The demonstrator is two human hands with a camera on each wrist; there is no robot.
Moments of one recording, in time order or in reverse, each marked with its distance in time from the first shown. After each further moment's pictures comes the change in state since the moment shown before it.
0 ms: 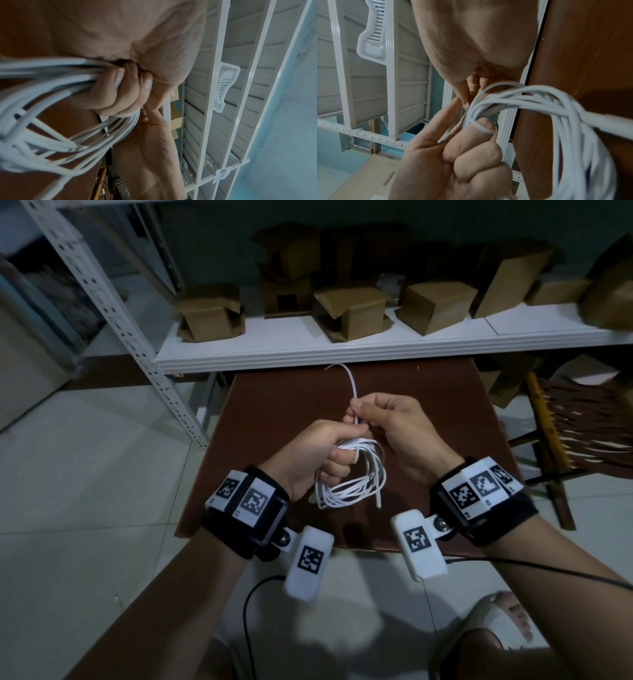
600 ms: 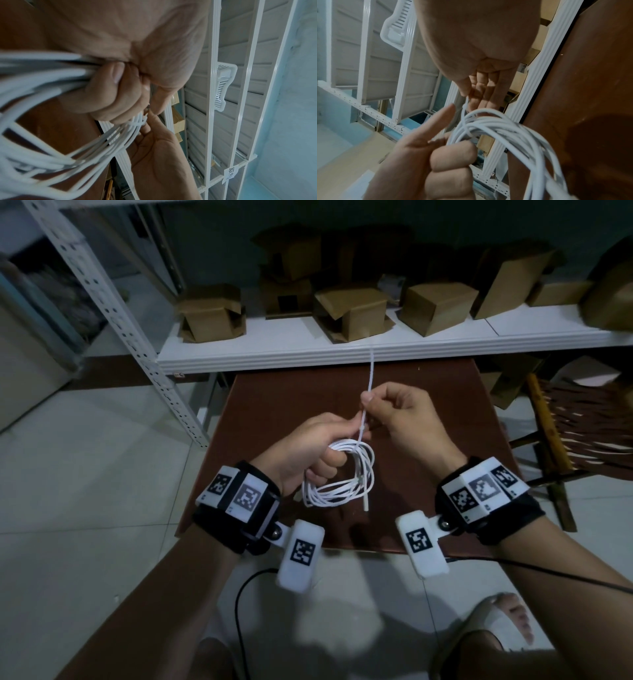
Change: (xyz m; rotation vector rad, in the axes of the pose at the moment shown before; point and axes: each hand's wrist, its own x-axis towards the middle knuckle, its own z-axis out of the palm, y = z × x) left_hand -0.002 0.003 -0.013 0.066 0.033 -0.045; right_hand 0.007 -0.004 -0.006 -0.176 0.092 -0.085
